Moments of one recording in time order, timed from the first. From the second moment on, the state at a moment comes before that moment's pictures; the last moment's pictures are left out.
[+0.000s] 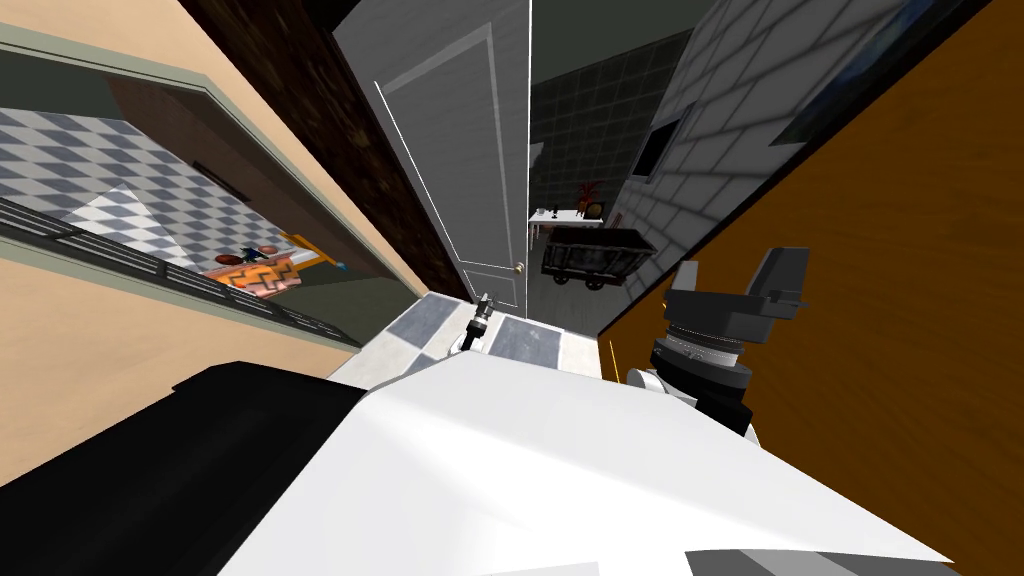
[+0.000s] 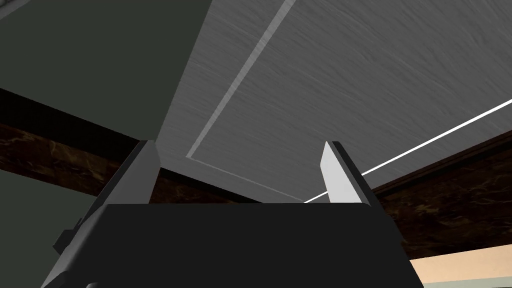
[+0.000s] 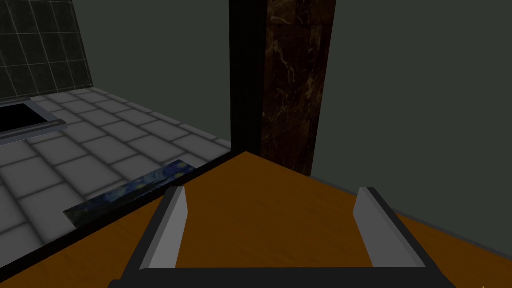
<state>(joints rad) 0.10 0.17 -0.01 -1.19 -0.13 -0.80 -0.77</state>
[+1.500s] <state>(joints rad) -0.02 0.21 -0.03 -0.83 -0.20 -0.87 -1.05</state>
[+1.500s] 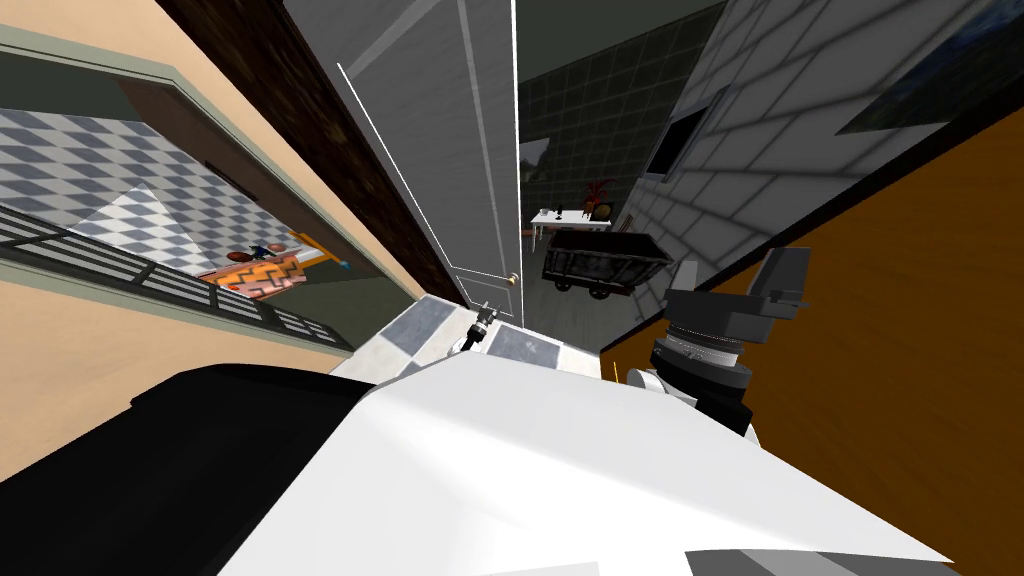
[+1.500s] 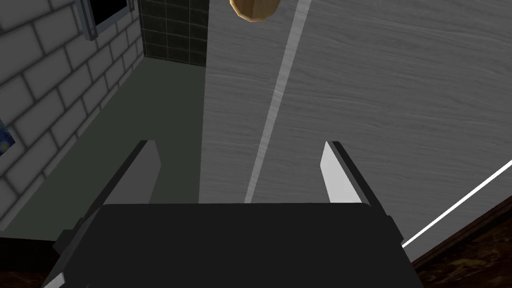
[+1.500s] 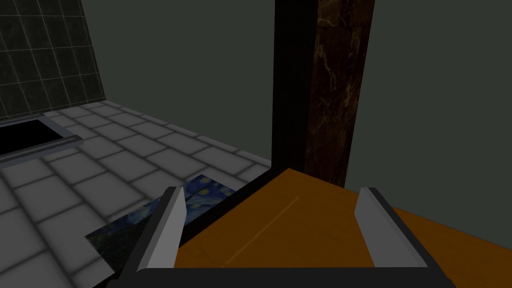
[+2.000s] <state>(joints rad) -0.06 0.22 -0.03 -0.73 -0.21 -0.89 -1.13</state>
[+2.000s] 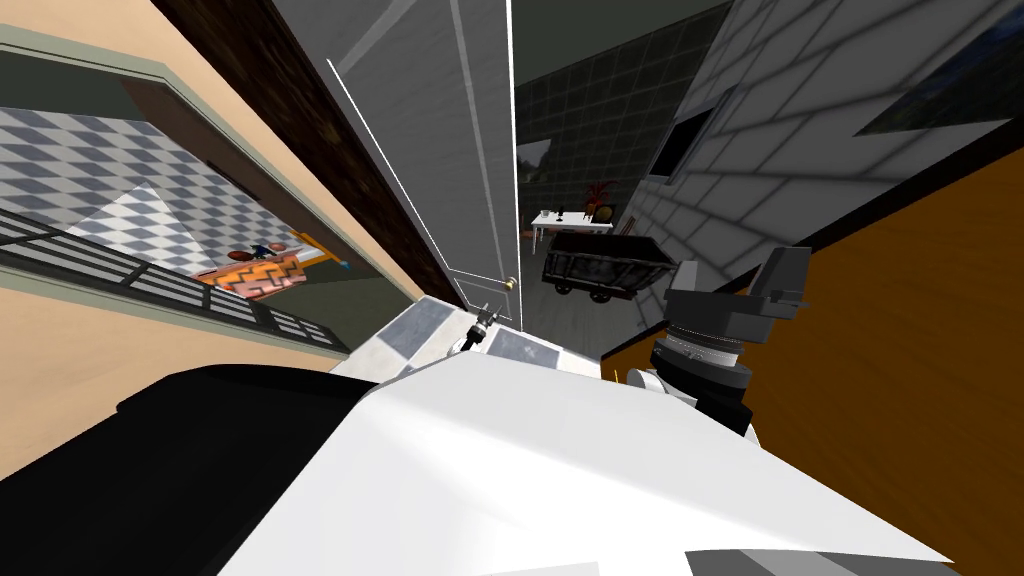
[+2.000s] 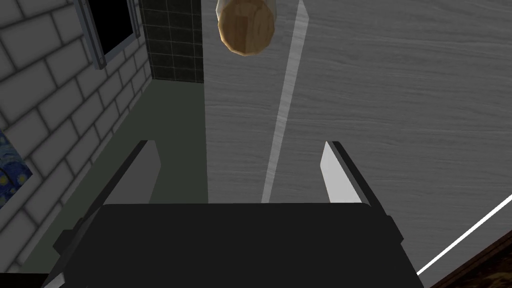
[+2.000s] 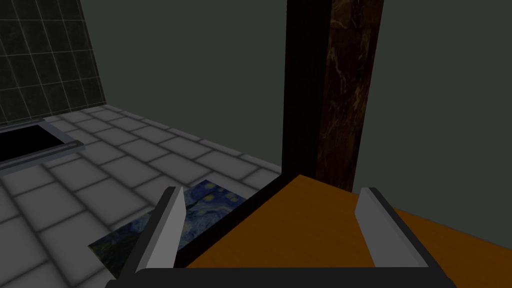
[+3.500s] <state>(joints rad) -0.05 0.33 0.00 -0.55 -0.20 -1.03 -1.11</state>
